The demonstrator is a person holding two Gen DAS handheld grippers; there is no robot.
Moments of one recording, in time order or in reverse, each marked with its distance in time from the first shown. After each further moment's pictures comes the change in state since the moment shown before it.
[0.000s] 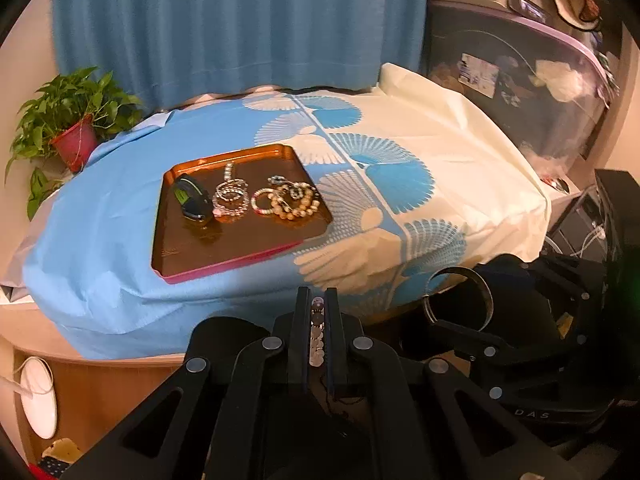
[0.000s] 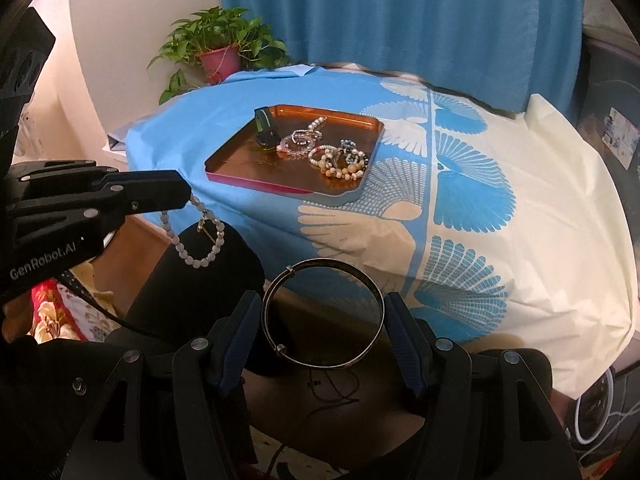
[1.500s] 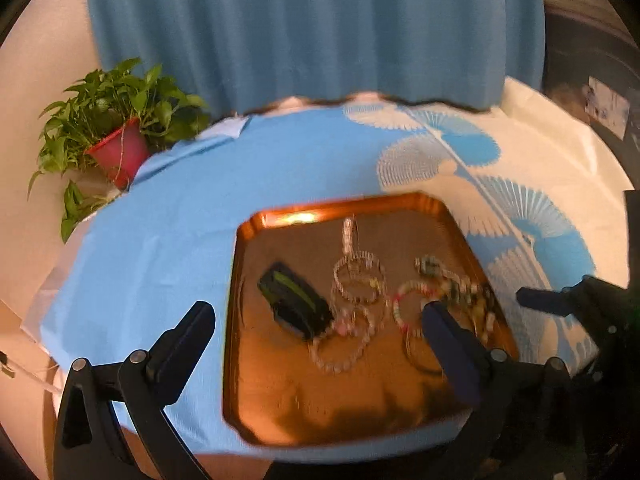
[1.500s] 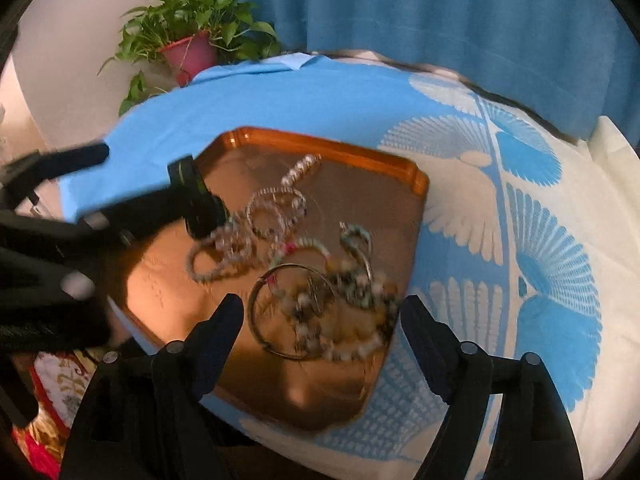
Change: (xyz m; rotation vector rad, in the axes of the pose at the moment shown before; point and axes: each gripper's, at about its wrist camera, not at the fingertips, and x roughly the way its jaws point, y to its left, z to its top) left arm 0.135 0.105 0.095 -0.079 0.000 0.287; right arm 0.199 -0.022 0.151 -0.016 0.053 0.042
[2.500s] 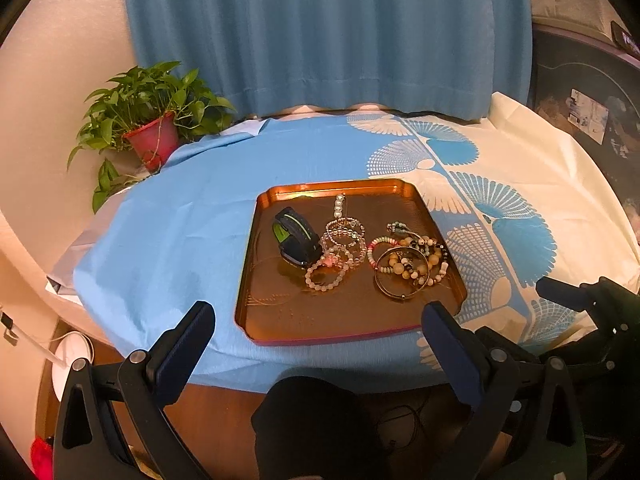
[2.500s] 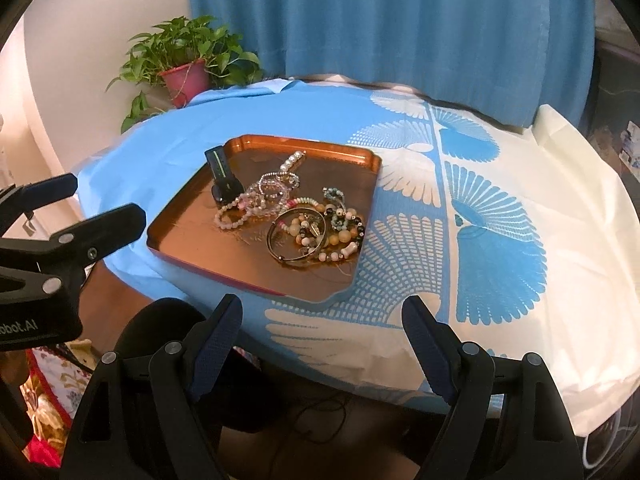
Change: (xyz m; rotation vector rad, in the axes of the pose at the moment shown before) left arm -0.092 -0.012 -0.052 -0.062 -0.060 0.022; right arm -0.100 0.017 -0.068 0.065 -0.109 -0.083
